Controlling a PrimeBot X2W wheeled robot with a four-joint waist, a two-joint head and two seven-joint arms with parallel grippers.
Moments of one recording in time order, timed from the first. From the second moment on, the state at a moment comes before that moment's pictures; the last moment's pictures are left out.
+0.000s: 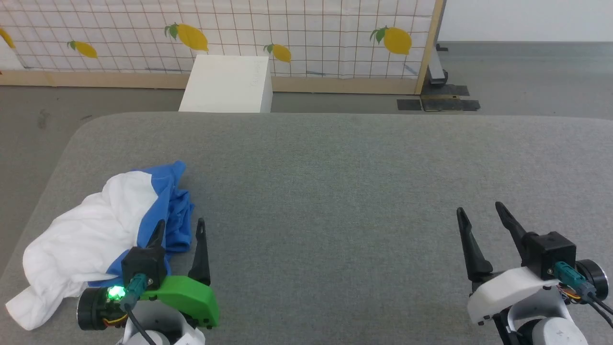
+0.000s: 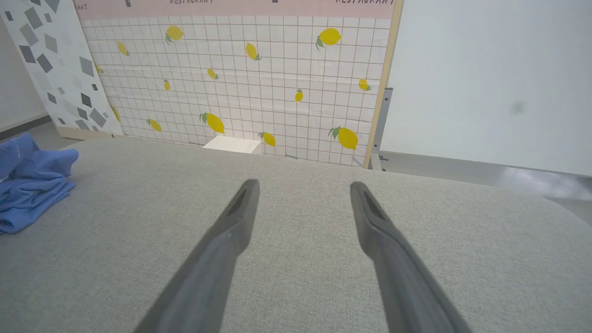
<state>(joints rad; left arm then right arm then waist) -0.01 0.05 -0.02 0.03 -0.04 0.00 -0.03 -0.01 -0.05 -0.02 0.03 0.04 0.13 -0.03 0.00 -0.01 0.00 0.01</state>
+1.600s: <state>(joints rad) -0.01 0.06 -0.02 0.10 -0.12 0.03 -0.14 0.00 -0.05 -0.04 0.14 0.12 0.13 -0.13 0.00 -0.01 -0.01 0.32</state>
